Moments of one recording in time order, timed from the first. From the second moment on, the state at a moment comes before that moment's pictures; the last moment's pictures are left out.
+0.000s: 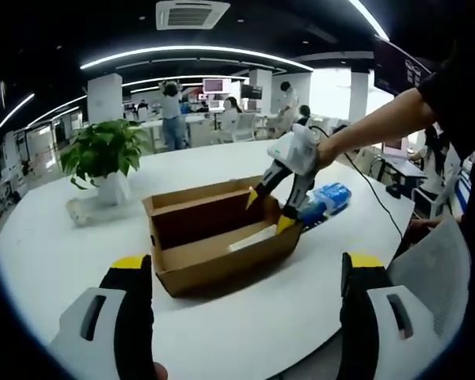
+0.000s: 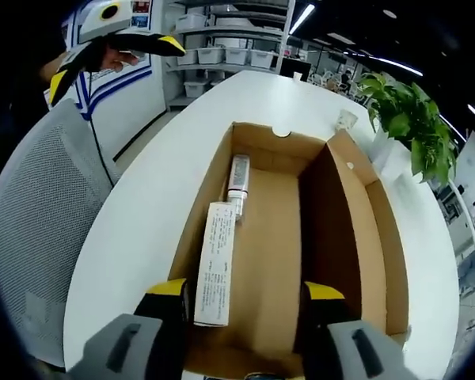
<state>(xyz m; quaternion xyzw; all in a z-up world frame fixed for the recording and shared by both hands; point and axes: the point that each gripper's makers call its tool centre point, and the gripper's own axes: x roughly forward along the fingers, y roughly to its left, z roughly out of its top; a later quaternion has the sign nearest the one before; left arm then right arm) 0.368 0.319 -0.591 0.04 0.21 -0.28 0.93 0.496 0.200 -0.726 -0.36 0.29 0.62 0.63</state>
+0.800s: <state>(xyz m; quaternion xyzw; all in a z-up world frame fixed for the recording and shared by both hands) 0.358 0.331 -0.598 0.04 0.22 -0.27 0.94 0.484 0.231 -0.743 -0.35 0.30 0.63 0.63</state>
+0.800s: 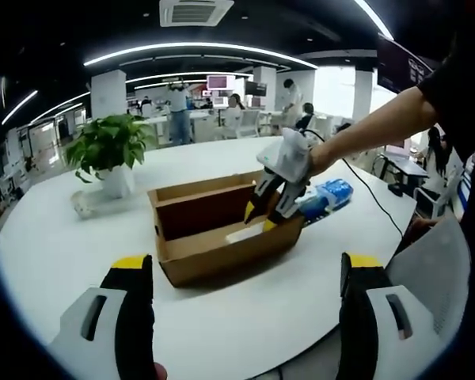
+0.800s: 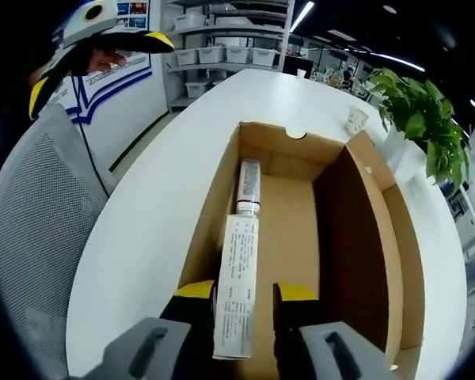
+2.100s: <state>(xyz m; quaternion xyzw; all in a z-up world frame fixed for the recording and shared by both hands) 0.339 0.319 -0.595 0.04 0.22 -0.28 0.93 0.492 0.213 -0.680 -0.40 0.24 0.61 0.64</state>
